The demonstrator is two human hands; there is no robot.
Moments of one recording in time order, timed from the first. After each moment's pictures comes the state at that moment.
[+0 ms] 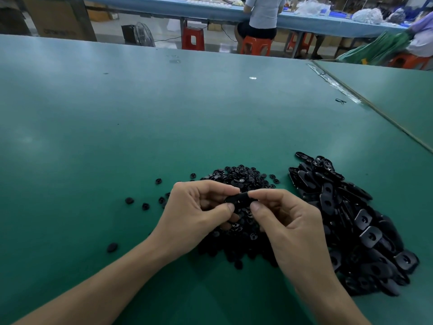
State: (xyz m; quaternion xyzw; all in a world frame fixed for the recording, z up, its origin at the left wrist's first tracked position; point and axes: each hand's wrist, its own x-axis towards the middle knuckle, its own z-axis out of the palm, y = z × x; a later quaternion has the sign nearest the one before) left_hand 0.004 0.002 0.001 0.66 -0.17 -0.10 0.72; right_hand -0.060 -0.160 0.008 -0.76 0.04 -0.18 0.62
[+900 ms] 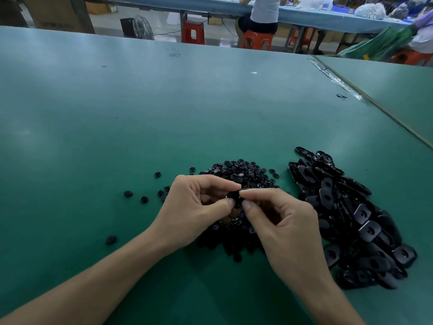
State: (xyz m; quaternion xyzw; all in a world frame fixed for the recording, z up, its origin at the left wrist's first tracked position) left_hand 0.002 0.001 0.006 0.65 -0.19 -0.11 0.73; right_hand -0.063 -0.153 0.011 -0.81 0.01 -0.20 0.54
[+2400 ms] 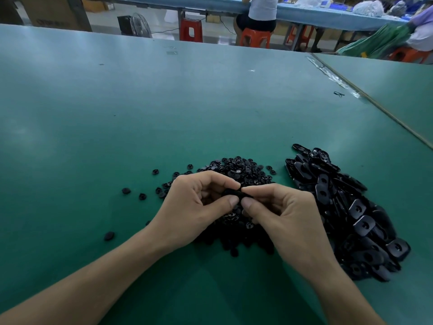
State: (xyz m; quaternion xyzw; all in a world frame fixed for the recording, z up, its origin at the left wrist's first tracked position) left_hand 0.003 0.003 -0.003 0.69 -0.24 -0.08 0.68; right_hand -0.060 -0.169 0.014 -0.79 0.02 -0.12 0.59
